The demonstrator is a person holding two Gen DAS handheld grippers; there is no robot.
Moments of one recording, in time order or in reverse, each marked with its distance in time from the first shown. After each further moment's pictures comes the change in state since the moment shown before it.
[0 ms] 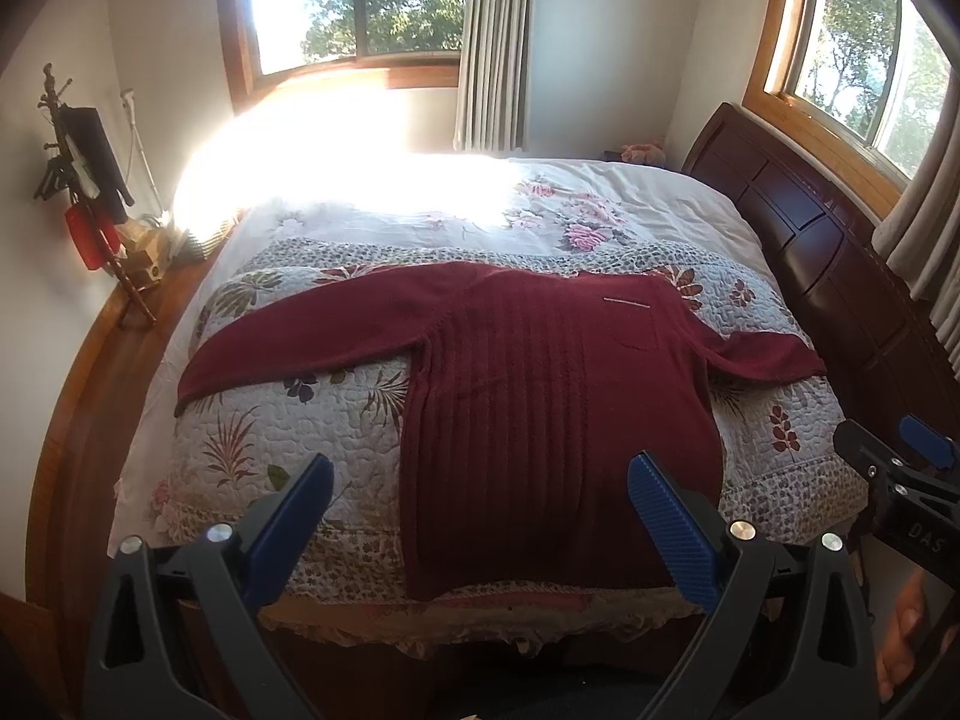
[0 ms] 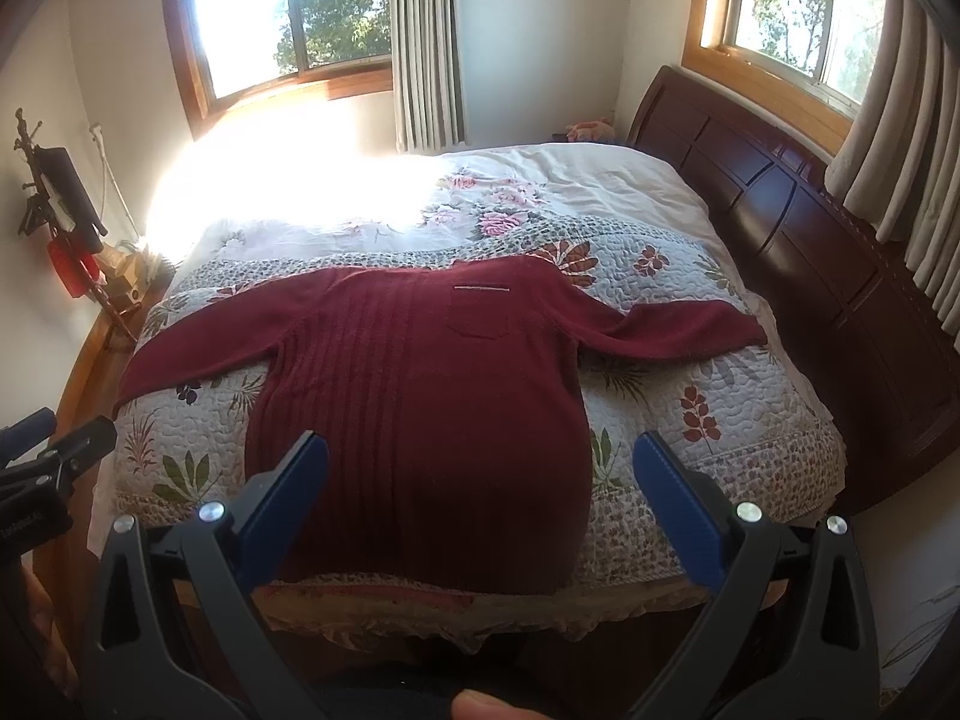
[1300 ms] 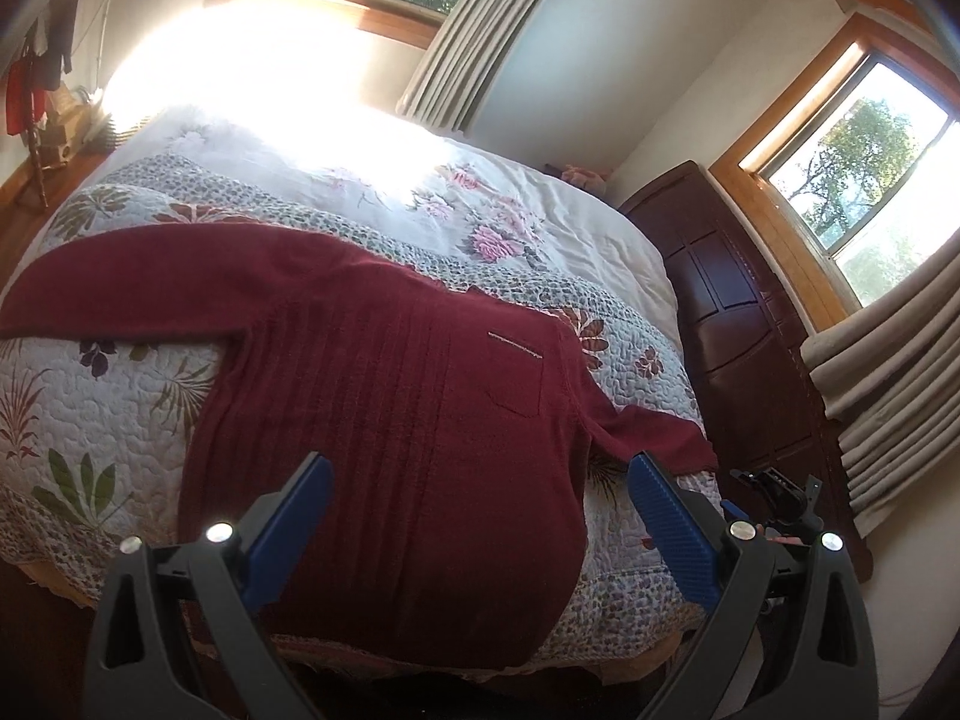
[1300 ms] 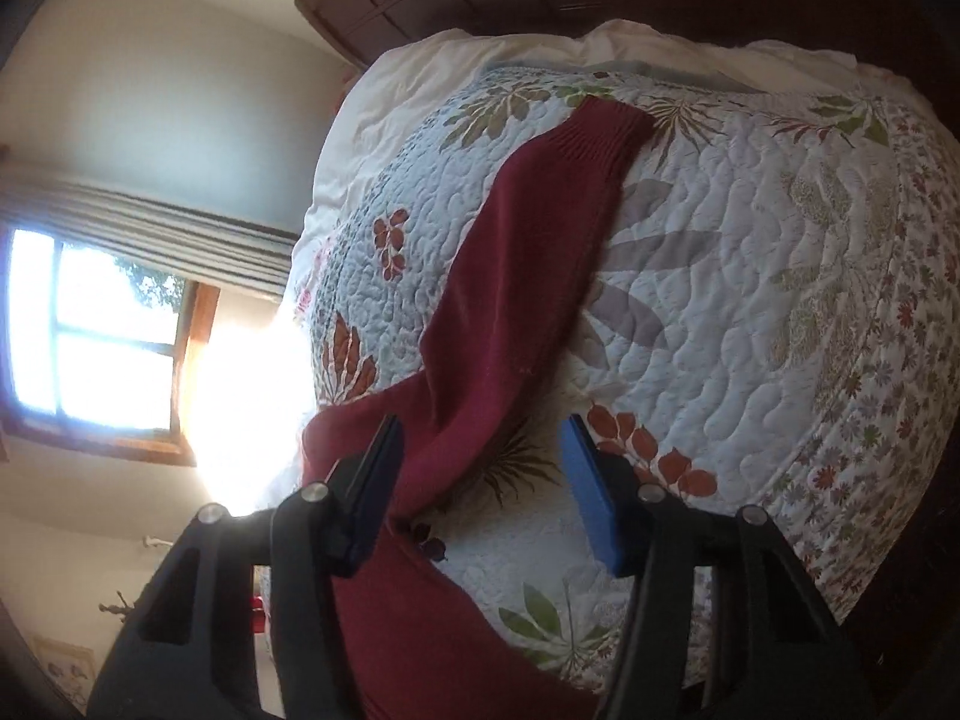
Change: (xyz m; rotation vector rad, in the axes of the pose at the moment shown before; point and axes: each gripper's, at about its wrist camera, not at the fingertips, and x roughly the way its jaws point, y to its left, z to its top) left arm 0.129 -0.045 0.061 -0.279 0.046 -0.330; right arm 0.299 -0.427 -0.001 1.064 0.106 0.285
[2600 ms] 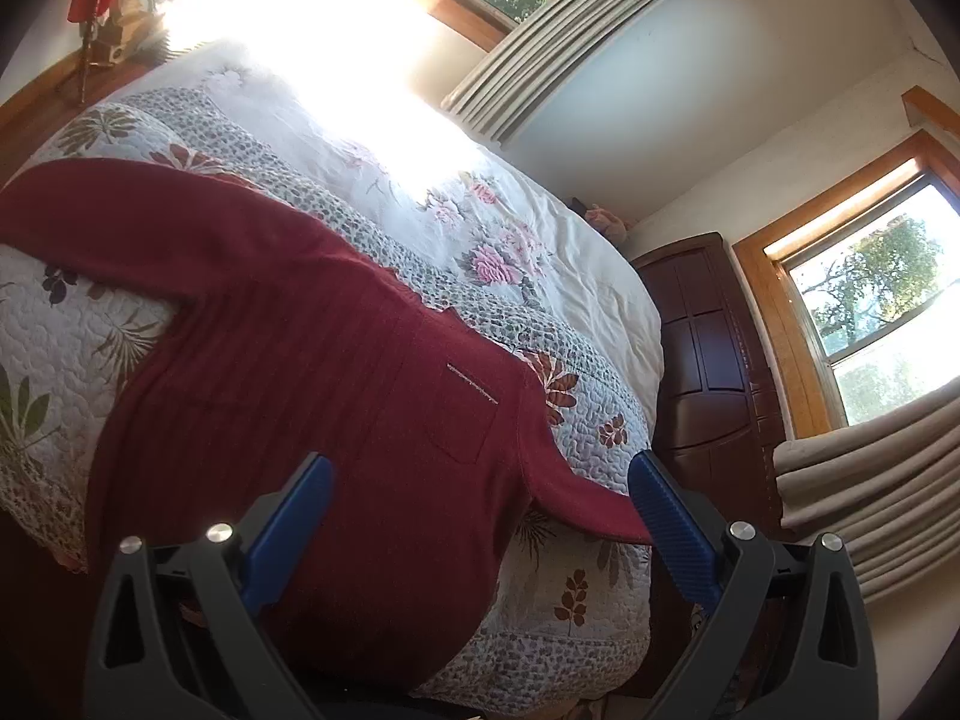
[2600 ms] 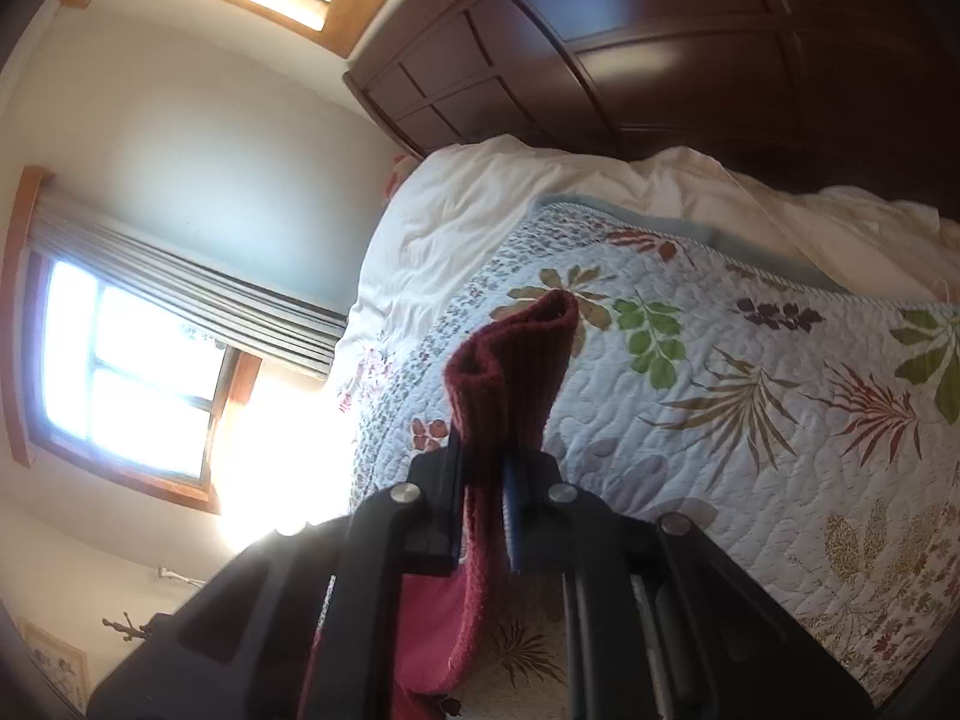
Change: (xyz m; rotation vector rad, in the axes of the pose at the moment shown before) left arm 0.029 -0.014 0.039 -0.261 -0.035 -0.054; right arm -0.013 0.034 0.139 -0.151 -0.182 0.092
